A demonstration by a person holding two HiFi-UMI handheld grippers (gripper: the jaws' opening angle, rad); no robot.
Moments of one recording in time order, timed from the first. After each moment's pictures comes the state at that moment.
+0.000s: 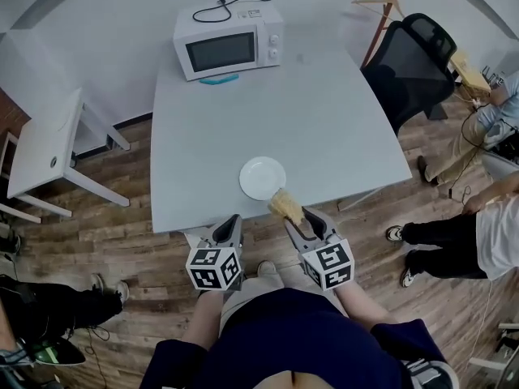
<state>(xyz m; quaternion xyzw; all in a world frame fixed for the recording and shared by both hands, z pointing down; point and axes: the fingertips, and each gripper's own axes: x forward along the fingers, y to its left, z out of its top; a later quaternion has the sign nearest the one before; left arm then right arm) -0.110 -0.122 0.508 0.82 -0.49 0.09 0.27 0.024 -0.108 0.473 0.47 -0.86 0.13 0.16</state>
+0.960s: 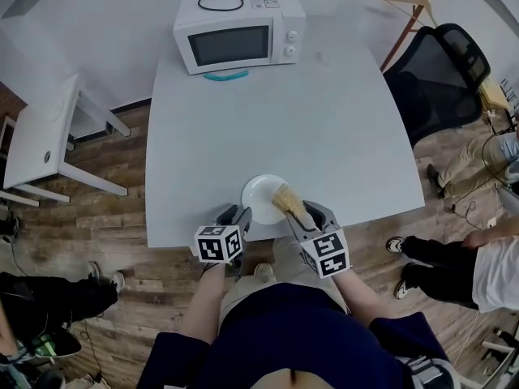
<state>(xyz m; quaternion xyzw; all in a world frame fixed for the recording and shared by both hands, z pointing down) -0.102 -0.231 0.611 0.78 -0.48 0.15 0.37 0.033 -0.219 0.539 0.43 -0.86 0.16 0.23</state>
